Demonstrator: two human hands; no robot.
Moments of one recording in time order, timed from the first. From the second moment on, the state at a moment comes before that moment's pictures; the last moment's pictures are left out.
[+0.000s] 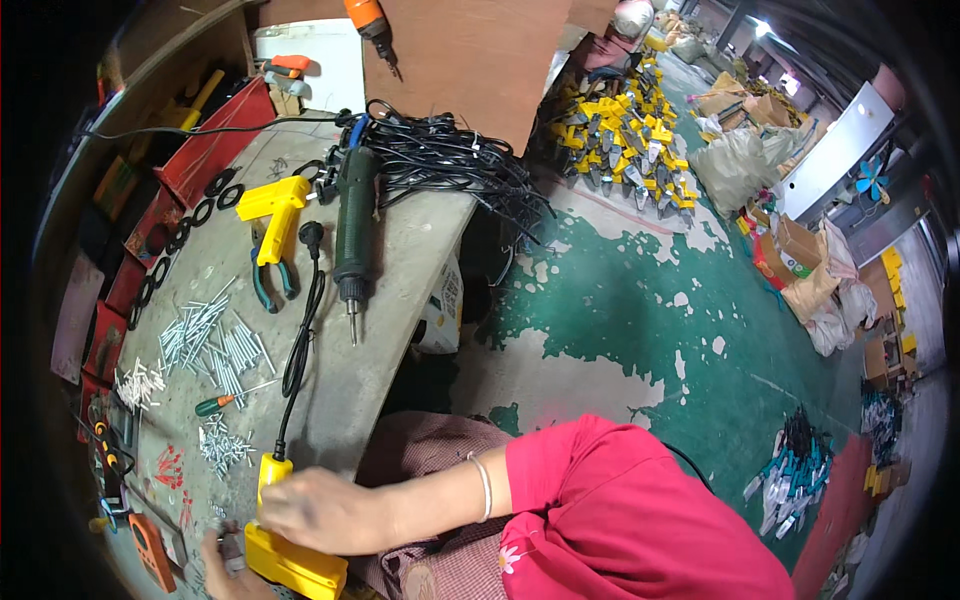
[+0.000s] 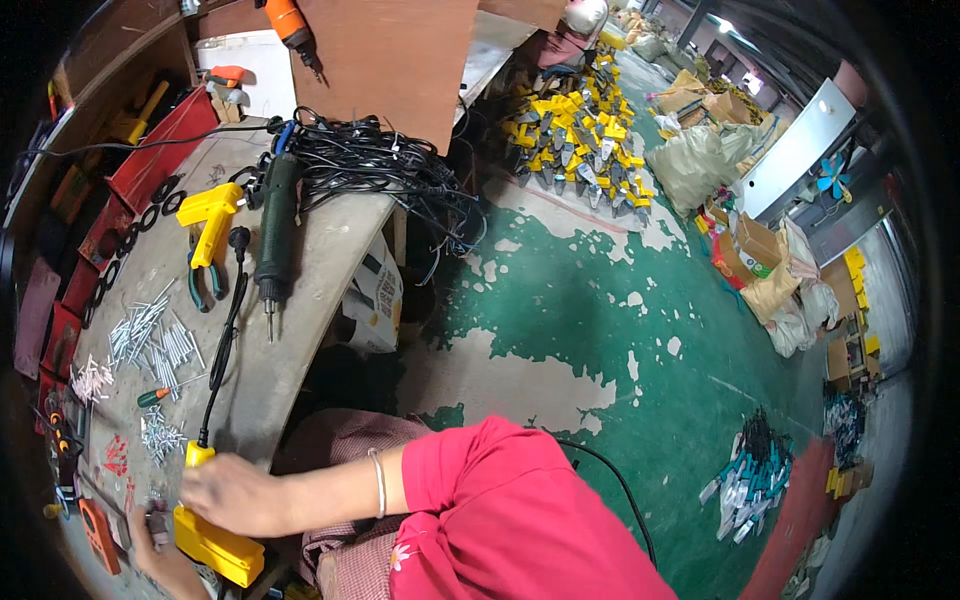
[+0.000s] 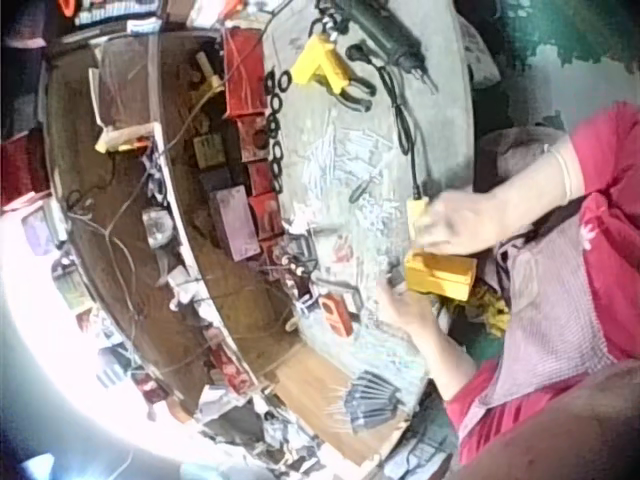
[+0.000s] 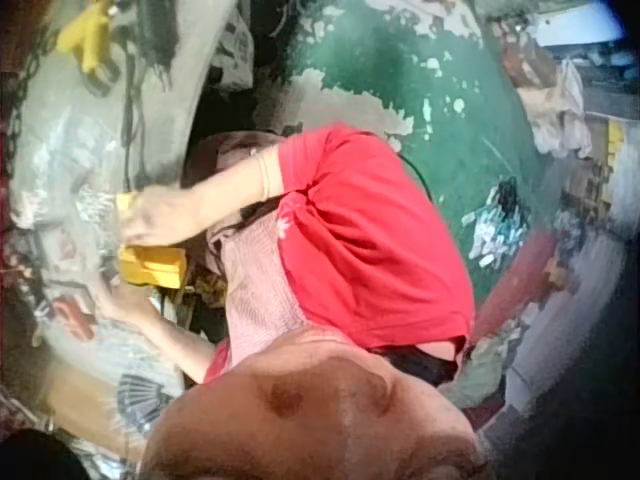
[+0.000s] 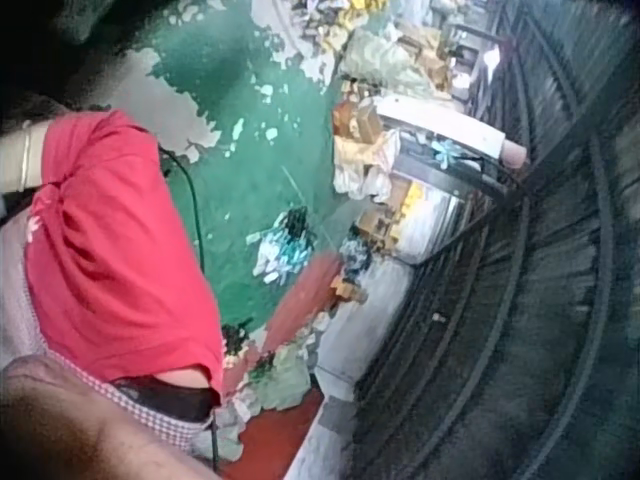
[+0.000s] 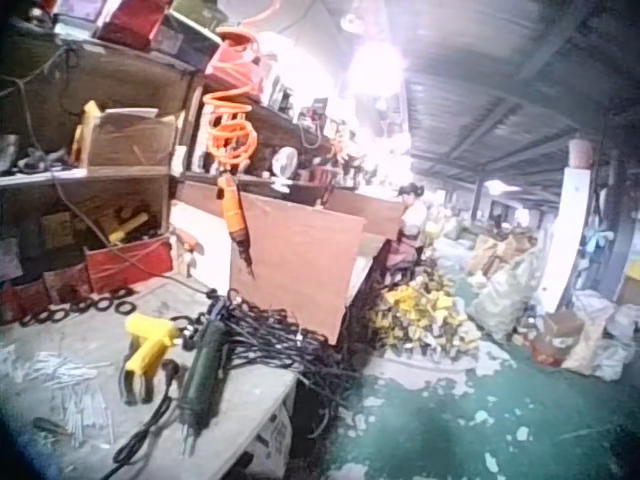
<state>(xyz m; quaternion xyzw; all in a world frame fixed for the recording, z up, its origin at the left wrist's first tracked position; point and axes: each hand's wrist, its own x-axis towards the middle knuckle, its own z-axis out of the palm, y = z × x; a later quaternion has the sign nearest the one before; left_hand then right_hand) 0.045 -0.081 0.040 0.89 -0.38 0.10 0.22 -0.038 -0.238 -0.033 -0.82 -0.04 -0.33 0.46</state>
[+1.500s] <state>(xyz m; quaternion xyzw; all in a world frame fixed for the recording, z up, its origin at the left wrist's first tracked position) 0.043 -0.100 0.035 0.89 -0.41 0.01 0.20 -0.060 -0.292 -0.015 -0.86 0.05 -0.29 0.42</state>
